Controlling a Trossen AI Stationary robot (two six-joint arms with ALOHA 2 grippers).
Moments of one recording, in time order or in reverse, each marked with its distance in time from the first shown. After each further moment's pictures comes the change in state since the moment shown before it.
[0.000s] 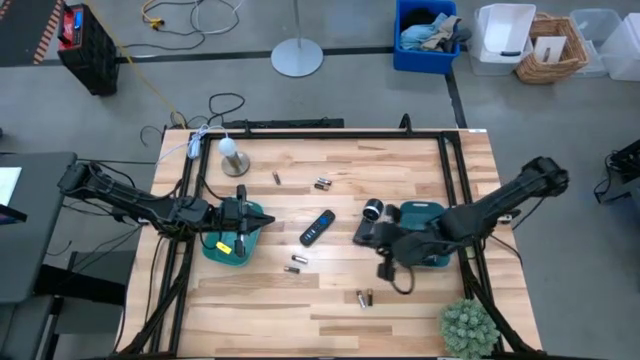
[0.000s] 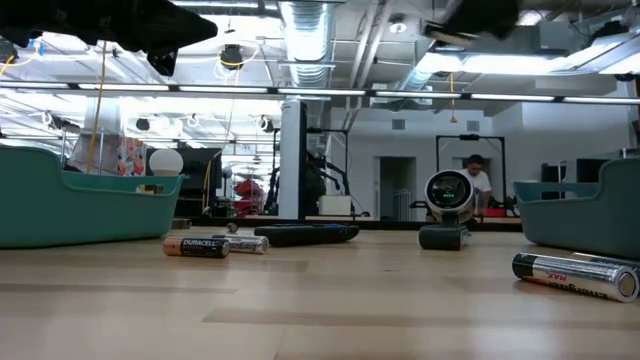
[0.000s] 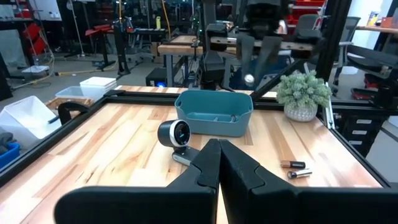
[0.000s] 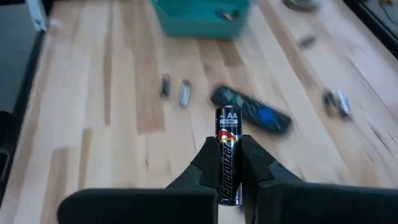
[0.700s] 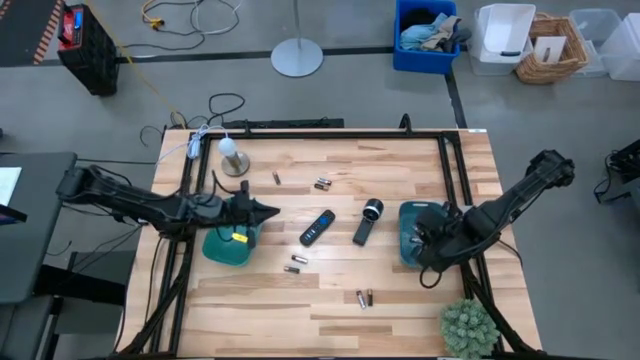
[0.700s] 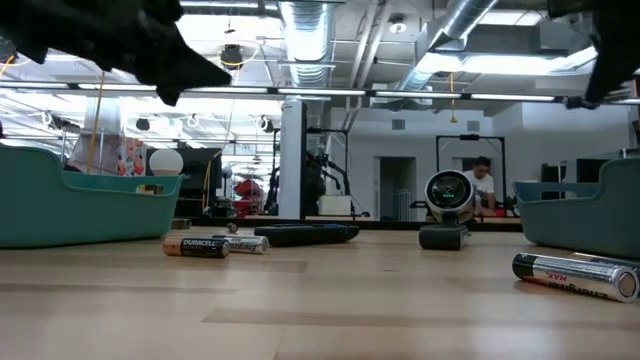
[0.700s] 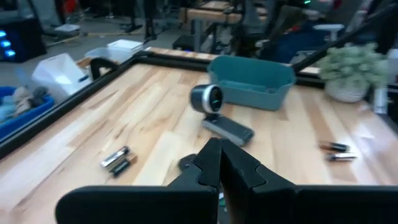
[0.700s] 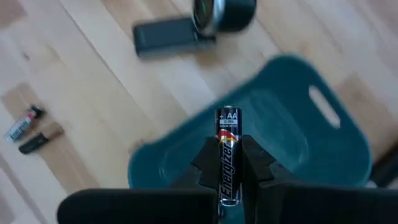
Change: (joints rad) left arm 0.124 0.091 0.000 -0.050 0.000 -0.095; right arm 0.137 -0.153 -0.039 -0.777 -0.053 0.763
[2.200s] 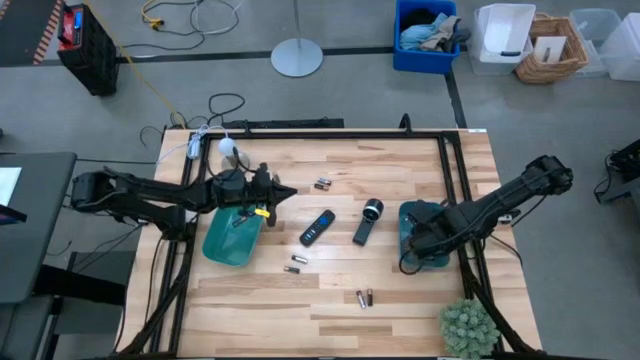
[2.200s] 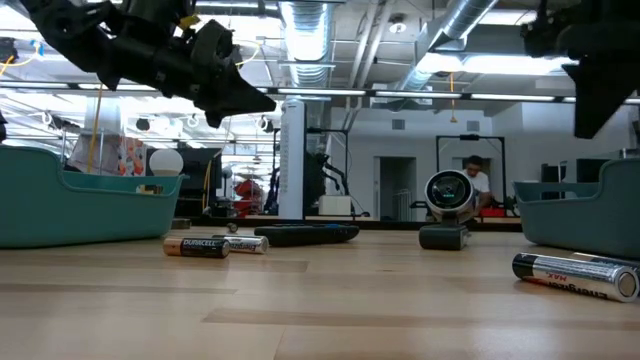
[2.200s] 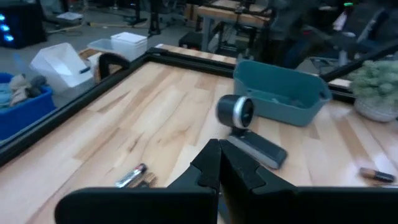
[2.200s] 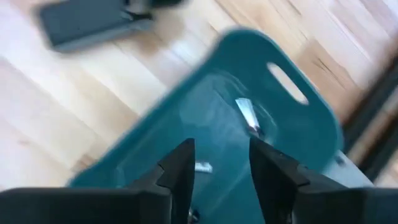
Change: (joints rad) left arm 0.335 0.290 0.094 0.193 0.315 0.013; right arm -0.164 0.103 -0.032 -0.044 -0.062 0.031
